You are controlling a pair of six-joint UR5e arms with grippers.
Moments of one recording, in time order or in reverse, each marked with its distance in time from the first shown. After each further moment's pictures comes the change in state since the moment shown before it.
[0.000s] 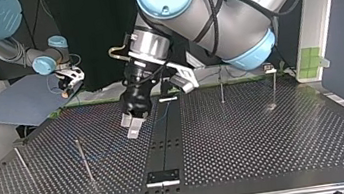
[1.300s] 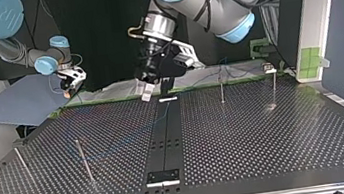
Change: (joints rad) left arm -0.002 0.006 -0.363 0.360 -0.003 -0.004; right arm 0.014 0.000 0.000 0.000 0.000 0.000
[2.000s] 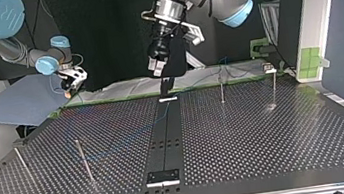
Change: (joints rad) left arm 0.001 0.000 -0.188 0.018 -0.014 -0.008; right arm 0.005 0.000 0.000 -0.001 0.001 0.000
